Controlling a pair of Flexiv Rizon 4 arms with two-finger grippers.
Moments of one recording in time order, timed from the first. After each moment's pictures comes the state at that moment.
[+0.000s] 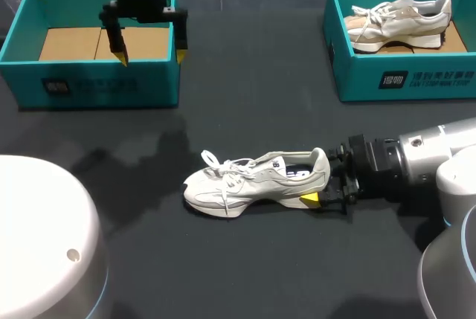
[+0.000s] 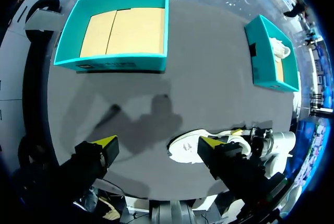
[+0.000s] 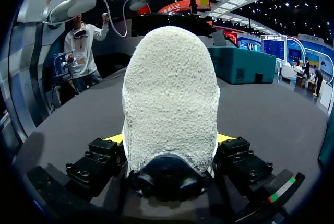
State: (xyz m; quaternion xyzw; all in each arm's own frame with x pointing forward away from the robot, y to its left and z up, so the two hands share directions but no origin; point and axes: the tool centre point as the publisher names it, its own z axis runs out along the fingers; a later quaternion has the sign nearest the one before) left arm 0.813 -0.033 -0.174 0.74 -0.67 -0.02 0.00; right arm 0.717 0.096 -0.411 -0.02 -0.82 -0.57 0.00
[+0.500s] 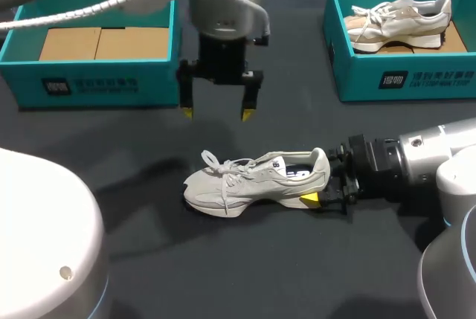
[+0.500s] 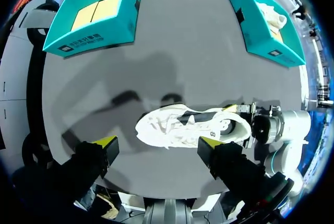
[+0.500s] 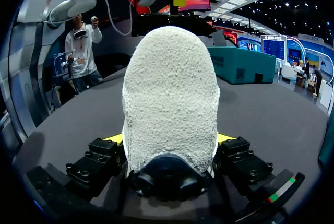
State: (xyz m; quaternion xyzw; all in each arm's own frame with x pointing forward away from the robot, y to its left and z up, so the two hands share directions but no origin) left arm 0.729 -0.149 -0.226 0.72 -0.69 -0.05 -0.02; right arm 0.717 0.096 -0.411 -0.02 -0.82 -0.57 0.00
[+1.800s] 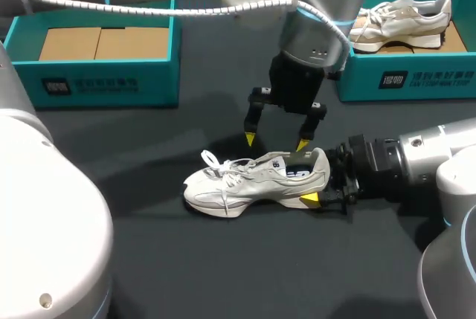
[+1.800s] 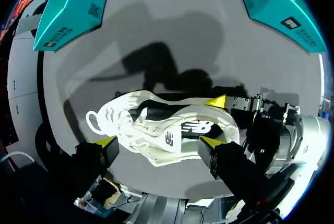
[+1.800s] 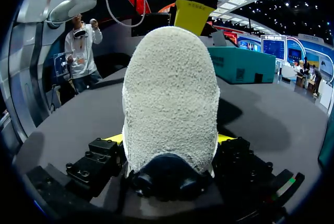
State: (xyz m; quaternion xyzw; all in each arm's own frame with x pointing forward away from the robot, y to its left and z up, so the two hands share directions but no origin) left arm 0.720 -0.244 -0.297 0.71 -0.68 -0.16 -0.02; right arm 0.717 0.096 -0.411 -0.02 -0.82 -0.57 0.00
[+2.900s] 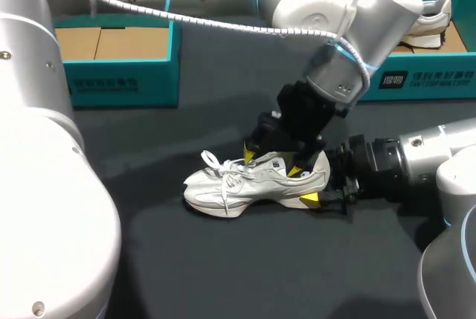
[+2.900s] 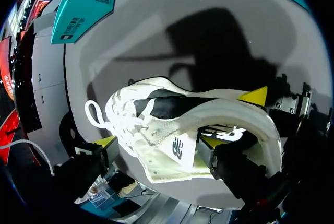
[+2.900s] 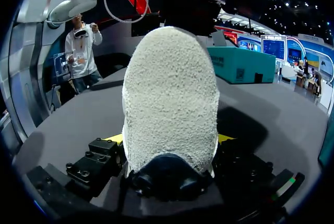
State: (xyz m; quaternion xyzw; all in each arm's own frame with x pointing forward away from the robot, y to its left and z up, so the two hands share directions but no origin) left arm 0.698 -0.228 -0.337 0.70 -0.65 -0.28 -0.09; right arm 0.717 0.096 -0.411 -0.02 -0.82 -0.57 0.00
